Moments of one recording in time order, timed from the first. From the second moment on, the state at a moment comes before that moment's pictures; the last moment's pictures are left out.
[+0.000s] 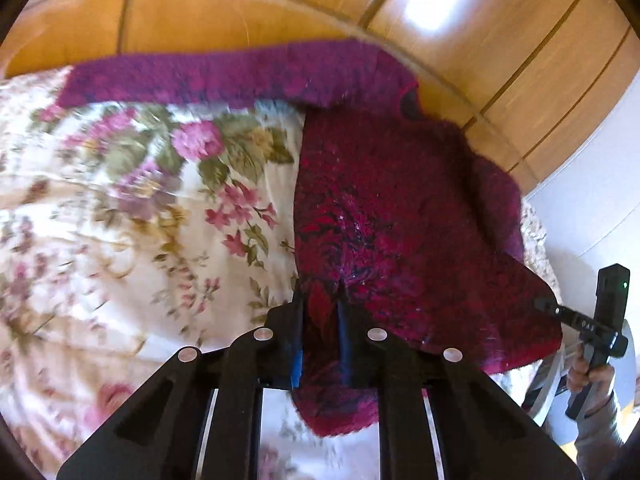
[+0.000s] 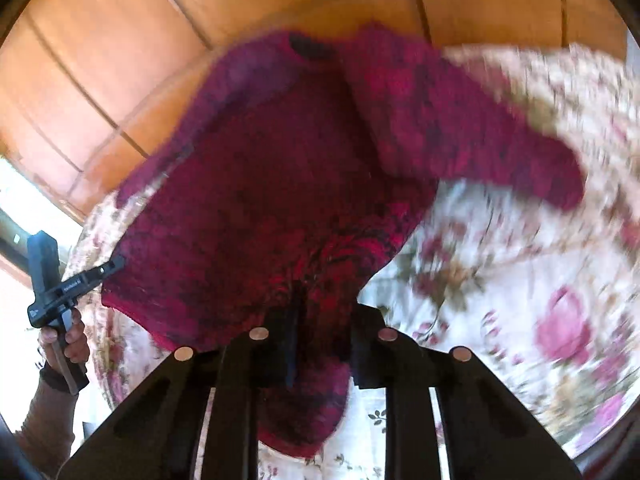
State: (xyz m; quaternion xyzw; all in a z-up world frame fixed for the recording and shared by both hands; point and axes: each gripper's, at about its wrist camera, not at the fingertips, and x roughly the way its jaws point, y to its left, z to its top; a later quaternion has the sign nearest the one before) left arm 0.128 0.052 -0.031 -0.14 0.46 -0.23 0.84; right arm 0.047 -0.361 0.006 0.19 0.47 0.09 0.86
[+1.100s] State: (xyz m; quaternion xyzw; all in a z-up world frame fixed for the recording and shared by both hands) left arm 0.045 0.041 -0.035 -0.17 0.45 -0.16 0.86; right arm 0.083 -0.561 -0.083 0.64 0.29 -0.05 0.71
